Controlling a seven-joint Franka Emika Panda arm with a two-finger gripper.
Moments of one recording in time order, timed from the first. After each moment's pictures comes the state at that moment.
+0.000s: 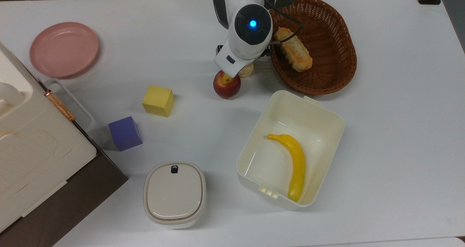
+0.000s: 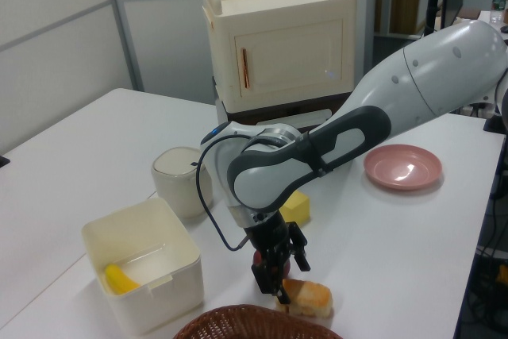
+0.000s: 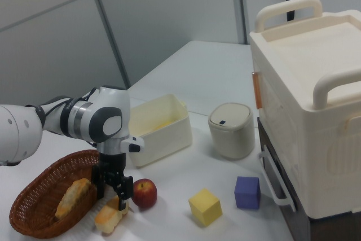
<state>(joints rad) -0.13 0.37 0.39 -1.80 -0.05 1.72 0.21</state>
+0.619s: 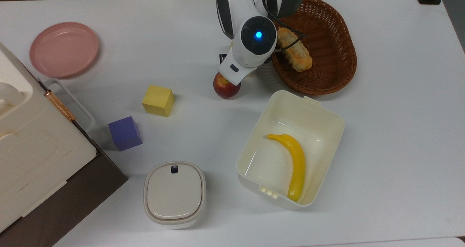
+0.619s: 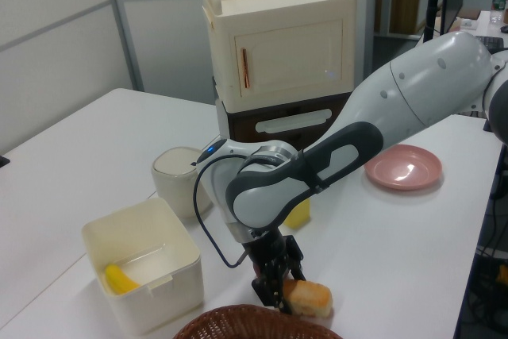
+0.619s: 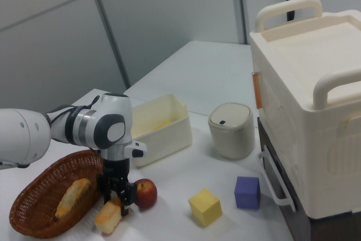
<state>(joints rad) -0.11 0.42 0.39 -1.81 -0.10 1.77 0.21</state>
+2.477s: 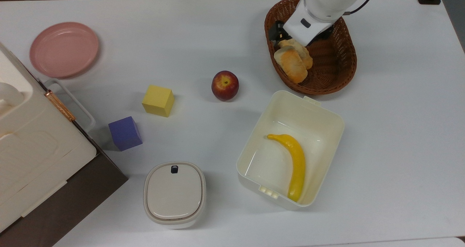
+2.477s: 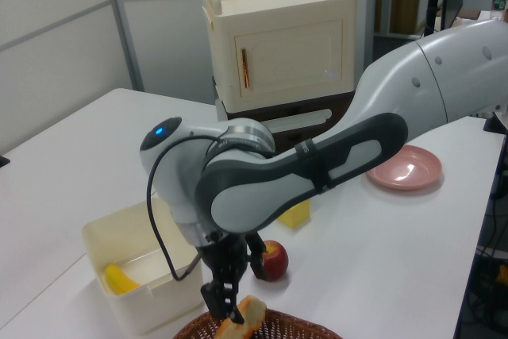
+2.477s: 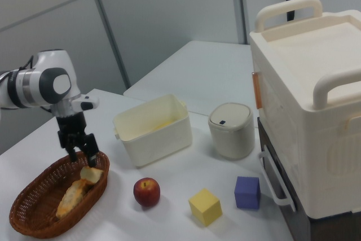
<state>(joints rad) 0.08 0.35 0.45 -1.61 -0.16 1.65 0.46</state>
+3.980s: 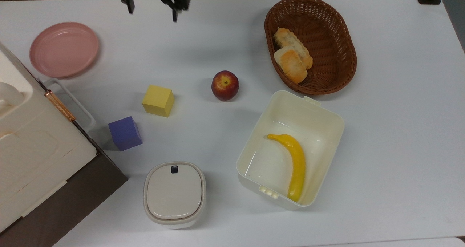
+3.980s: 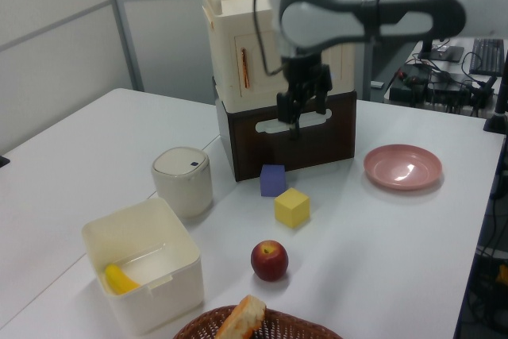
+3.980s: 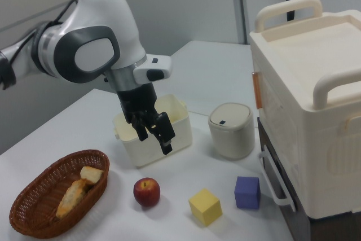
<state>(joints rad) -0.04 0.06 -0.06 -1.58 -0.08 1.64 0.05</state>
